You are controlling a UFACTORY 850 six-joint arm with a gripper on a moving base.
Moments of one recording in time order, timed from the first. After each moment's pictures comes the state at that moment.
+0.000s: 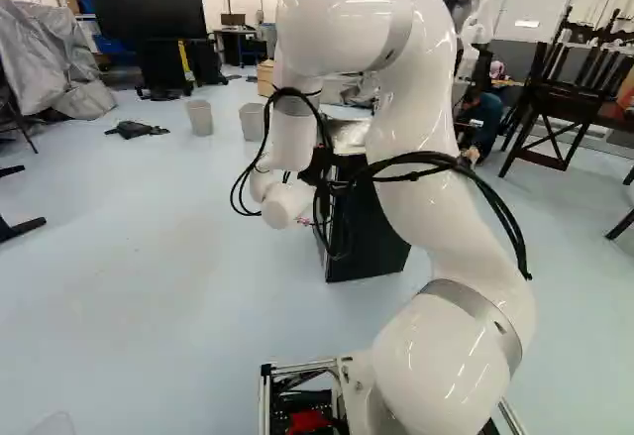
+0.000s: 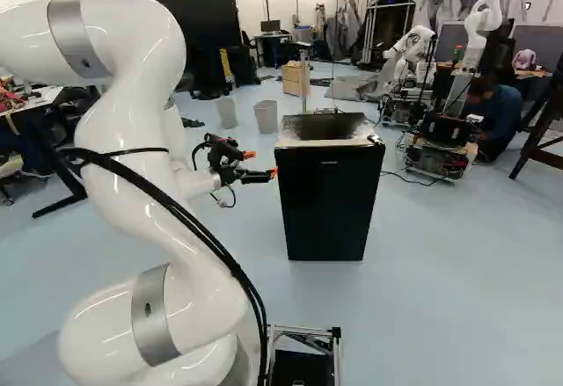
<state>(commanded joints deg) 28.1 -34.8 -40.7 65.8 76.6 0.0</state>
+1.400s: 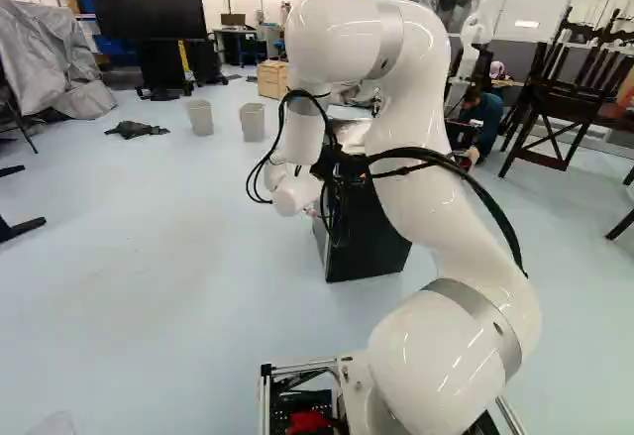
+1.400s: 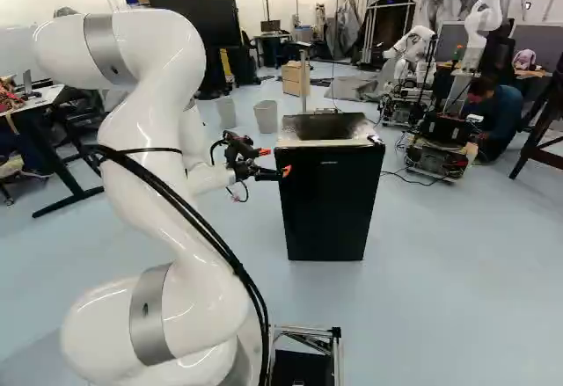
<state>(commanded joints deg) 21.5 -38.0 -45.6 65.8 76.6 0.0</state>
